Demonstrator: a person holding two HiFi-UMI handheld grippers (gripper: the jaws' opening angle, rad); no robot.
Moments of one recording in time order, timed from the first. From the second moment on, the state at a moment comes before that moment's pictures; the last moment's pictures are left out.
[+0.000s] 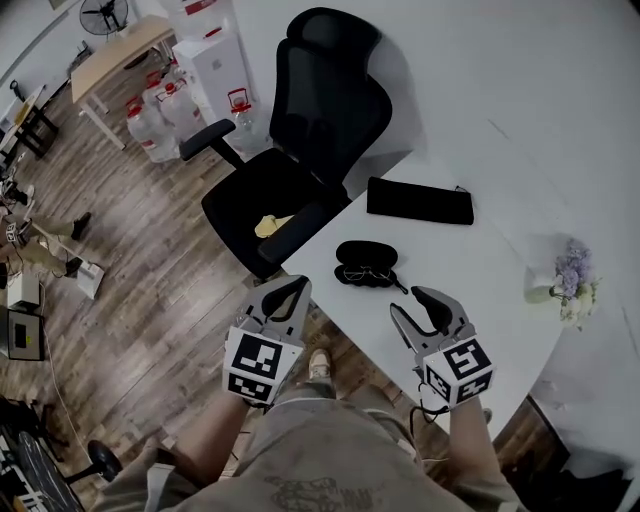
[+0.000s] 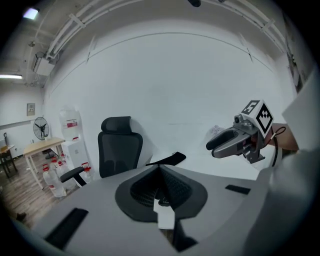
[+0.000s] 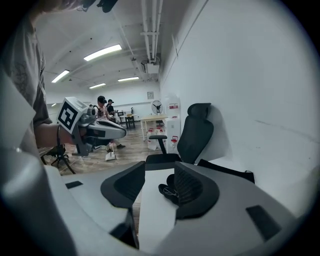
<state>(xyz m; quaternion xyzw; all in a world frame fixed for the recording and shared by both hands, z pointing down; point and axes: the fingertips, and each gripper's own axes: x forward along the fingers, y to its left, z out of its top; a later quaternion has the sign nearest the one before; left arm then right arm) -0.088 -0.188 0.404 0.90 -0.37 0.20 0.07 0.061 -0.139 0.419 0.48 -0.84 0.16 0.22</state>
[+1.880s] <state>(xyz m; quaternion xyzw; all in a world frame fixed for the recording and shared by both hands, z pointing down) -0.067 -0.227 0.566 0.83 -0.40 0.29 0.25 0.050 -0.219 0.697 0.12 -0.82 0.05 0.55</state>
